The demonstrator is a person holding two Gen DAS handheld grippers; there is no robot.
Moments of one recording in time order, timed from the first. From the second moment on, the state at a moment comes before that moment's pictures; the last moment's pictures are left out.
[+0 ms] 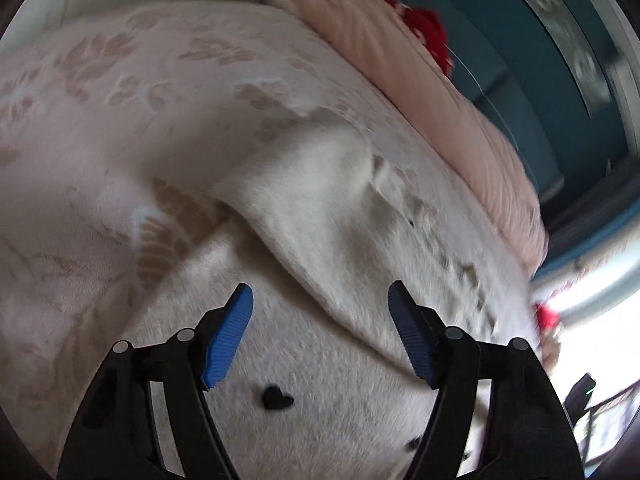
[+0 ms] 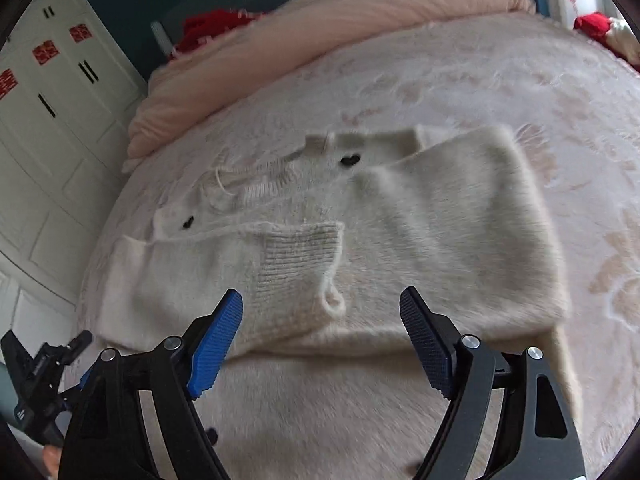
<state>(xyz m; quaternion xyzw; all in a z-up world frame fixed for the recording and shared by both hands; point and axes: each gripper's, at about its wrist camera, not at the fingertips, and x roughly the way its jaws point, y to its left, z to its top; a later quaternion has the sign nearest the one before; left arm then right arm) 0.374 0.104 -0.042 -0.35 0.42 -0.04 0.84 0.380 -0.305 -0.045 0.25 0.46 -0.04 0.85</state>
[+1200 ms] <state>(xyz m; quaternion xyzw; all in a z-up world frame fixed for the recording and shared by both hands) 0.411 0.100 -0.092 -0.34 0.39 -0.06 0.86 0.358 -0.365 -0.032 0.19 0.39 -0.17 0.88</state>
